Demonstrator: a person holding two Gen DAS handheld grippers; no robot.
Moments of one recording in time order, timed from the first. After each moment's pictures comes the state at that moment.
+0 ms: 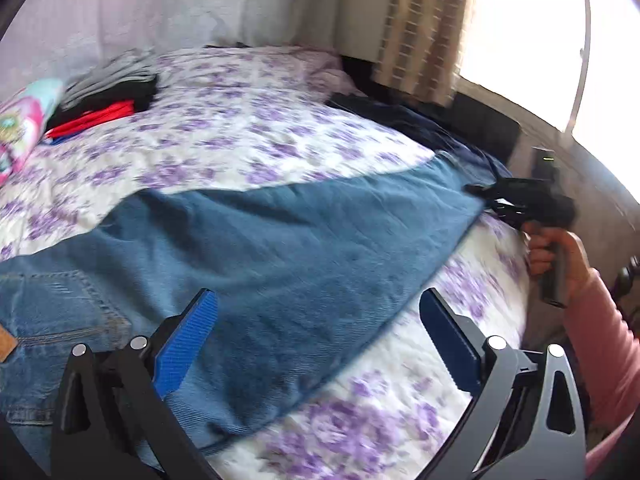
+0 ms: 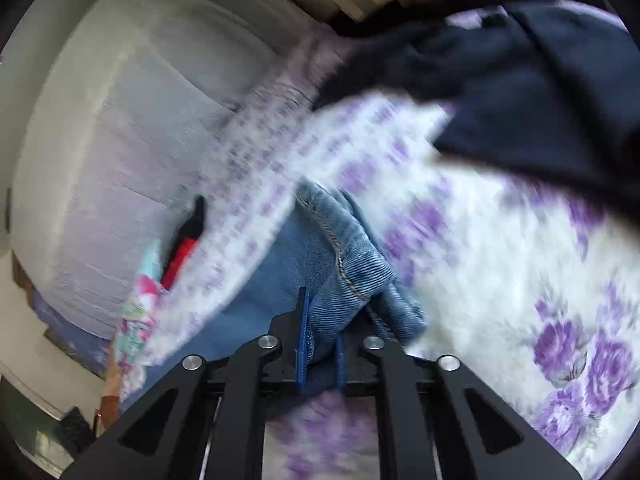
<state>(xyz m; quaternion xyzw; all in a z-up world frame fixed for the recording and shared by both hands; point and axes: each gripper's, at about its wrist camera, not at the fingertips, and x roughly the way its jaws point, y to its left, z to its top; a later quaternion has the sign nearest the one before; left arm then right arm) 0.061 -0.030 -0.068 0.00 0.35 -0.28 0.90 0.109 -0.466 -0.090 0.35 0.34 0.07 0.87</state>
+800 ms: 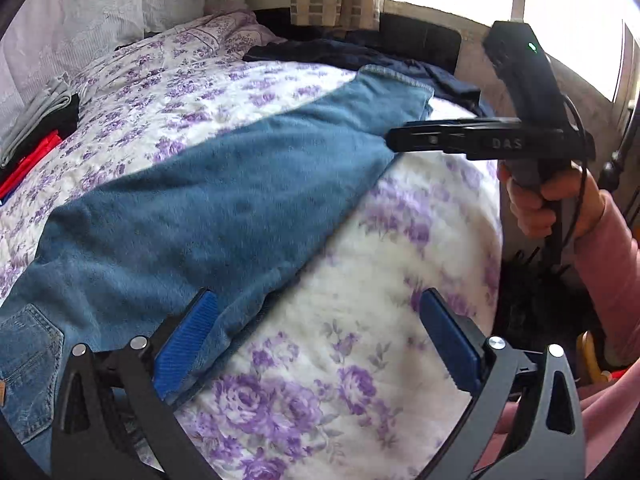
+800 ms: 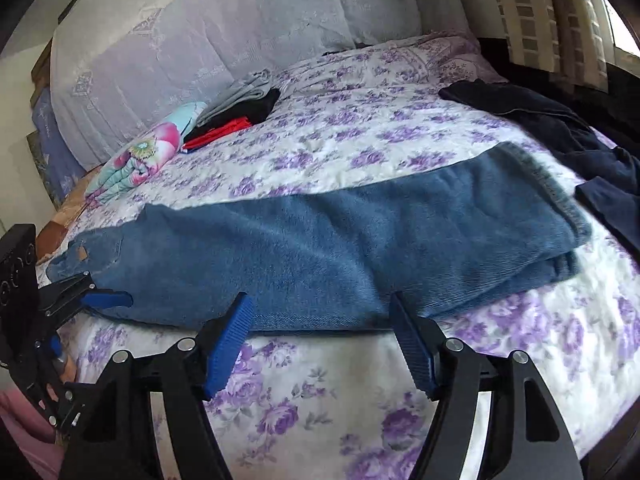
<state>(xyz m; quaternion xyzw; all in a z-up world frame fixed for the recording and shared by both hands) 0.039 -0.080 -0.071 0.12 0.38 -0.35 0.85 0.068 -0.314 -0.044 0.06 0.36 0.14 0.92</state>
